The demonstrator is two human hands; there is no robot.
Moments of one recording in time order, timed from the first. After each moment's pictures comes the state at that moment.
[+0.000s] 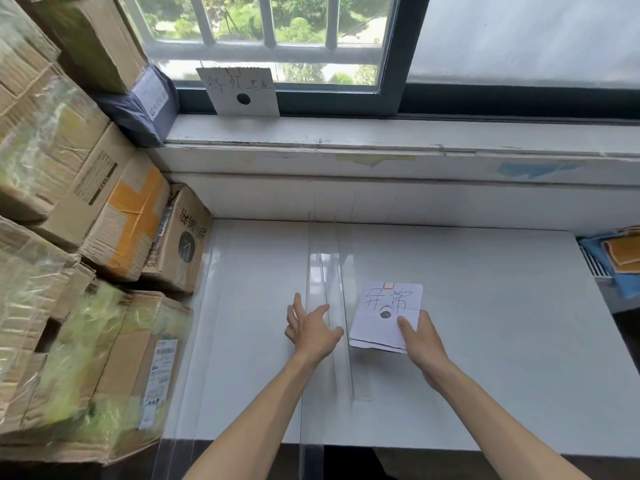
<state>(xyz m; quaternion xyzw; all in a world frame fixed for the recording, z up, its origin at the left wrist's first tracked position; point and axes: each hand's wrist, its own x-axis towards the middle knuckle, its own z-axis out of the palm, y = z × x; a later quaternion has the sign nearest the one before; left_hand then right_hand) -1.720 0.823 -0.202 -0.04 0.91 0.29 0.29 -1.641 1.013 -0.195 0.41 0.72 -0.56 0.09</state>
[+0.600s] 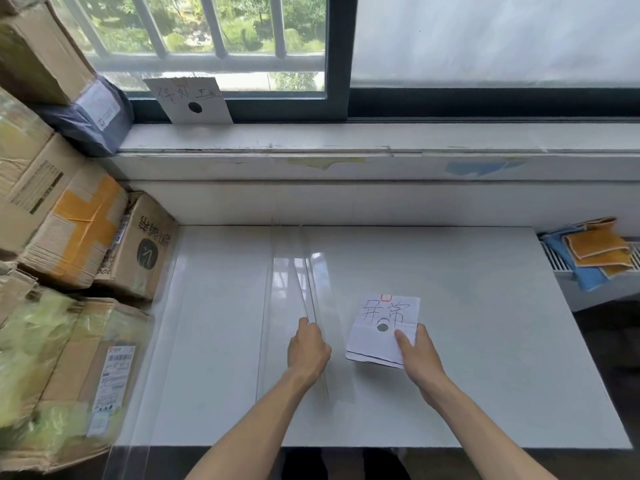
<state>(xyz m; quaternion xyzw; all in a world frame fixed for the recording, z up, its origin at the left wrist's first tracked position) -1.677 0.892 -0.211 0.05 0.95 0.18 0.26 -1.588 1.081 -0.194 0.42 0.71 -0.55 0.08</state>
